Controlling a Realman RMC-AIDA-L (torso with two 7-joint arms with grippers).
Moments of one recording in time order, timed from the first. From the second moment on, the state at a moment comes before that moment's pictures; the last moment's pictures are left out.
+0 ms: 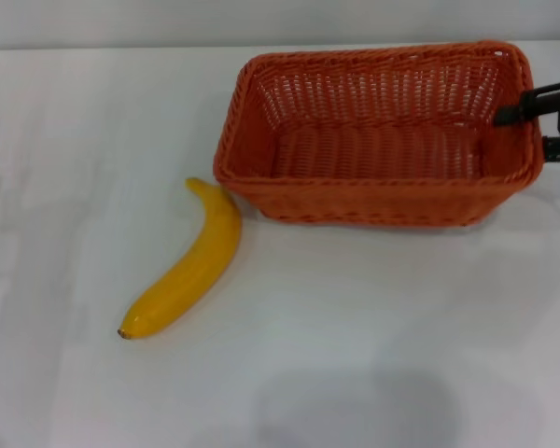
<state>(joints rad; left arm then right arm) -0.38 -2.08 2.83 -0.01 -1.63 1.38 -0.68 0.75 1.84 -0.54 -0.56 0.89 1.51 -0.37</state>
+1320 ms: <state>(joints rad) -0.40 -2.08 2.83 0.01 -1.69 1.38 -0.68 0.63 1.85 -0.43 -0.75 1.16 1.37 -0.71</state>
